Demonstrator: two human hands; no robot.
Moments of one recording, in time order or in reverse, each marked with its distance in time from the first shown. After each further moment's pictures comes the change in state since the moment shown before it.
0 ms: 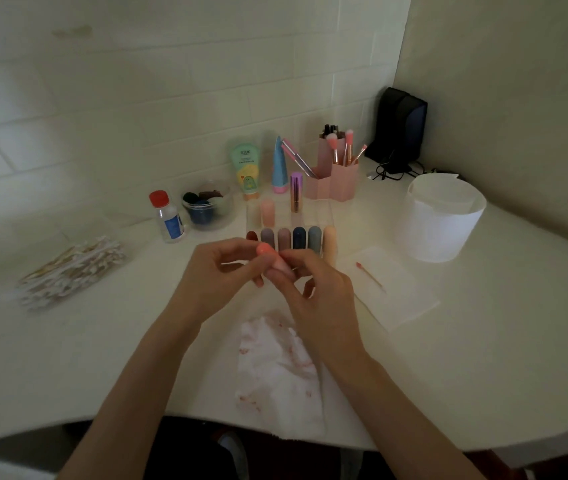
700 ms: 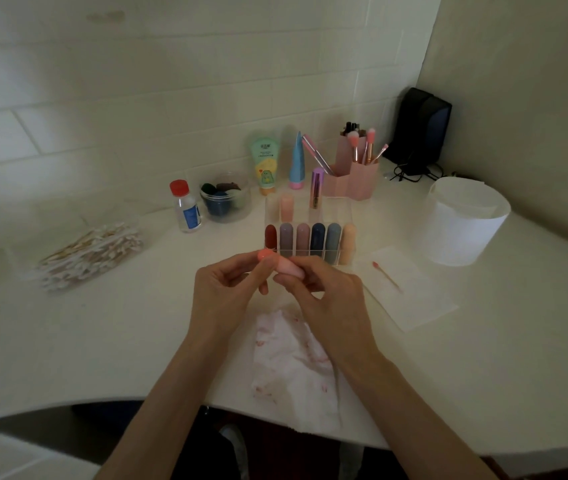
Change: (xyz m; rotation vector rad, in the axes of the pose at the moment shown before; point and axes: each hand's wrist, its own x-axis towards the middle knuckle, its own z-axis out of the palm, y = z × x) left_hand -0.030 -0.027 0.011 -0.196 0.283 -0.037; right_hand -0.003 0.002 0.008 -0.058 -0.087 -0.074
